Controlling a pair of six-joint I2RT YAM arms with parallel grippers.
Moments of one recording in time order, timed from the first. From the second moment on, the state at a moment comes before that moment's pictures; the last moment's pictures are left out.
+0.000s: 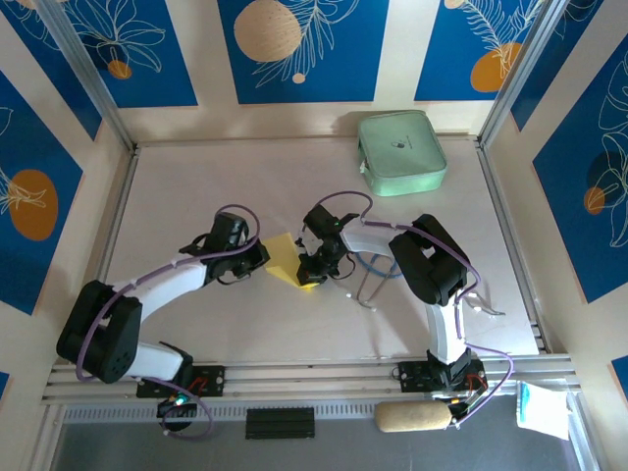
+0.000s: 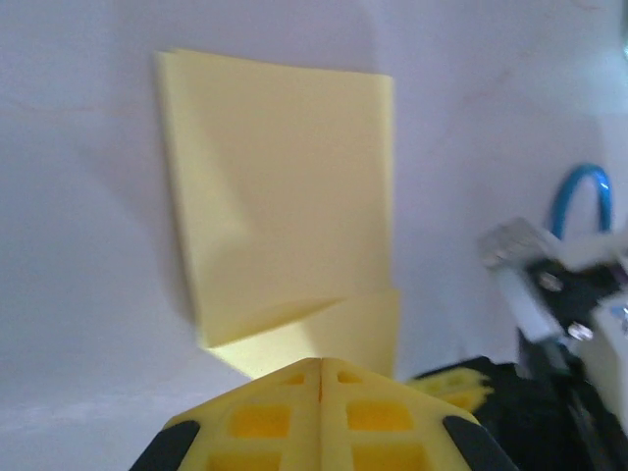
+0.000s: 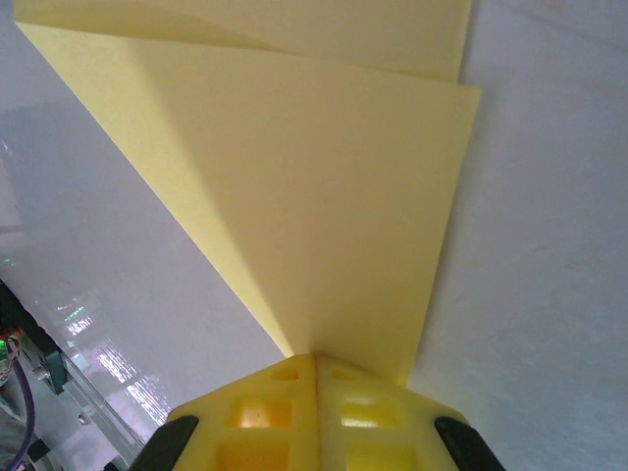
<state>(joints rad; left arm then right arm) -0.48 1.38 0.70 -0.19 0.25 -0.91 0.71 2.00 1.24 -0.60 -0.57 0.42</state>
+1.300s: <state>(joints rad) -0.56 1.64 0.76 -0.17 0.26 -0.99 0.73 1.99 1.28 -0.60 -0.55 0.36</state>
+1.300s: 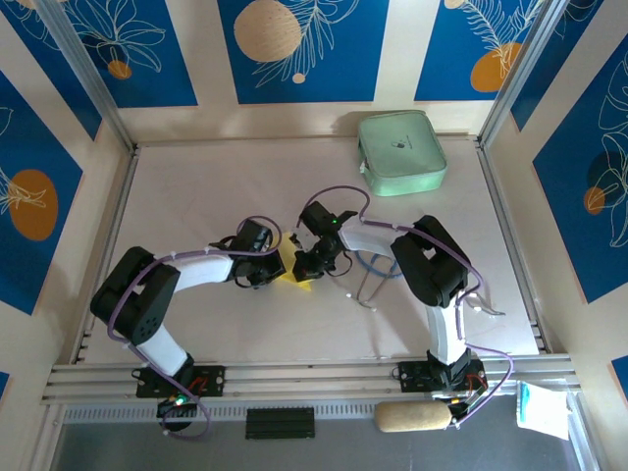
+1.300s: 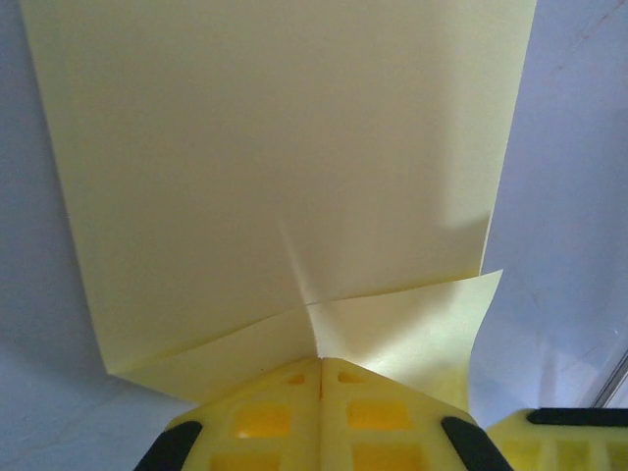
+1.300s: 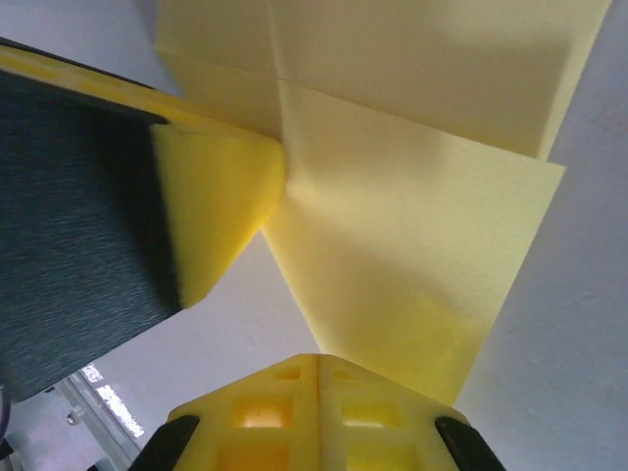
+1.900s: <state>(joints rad) -0.56 1.66 0.80 -0.24 0.24 -0.99 0.72 1.96 1.20 -0.54 -0.54 0.32</state>
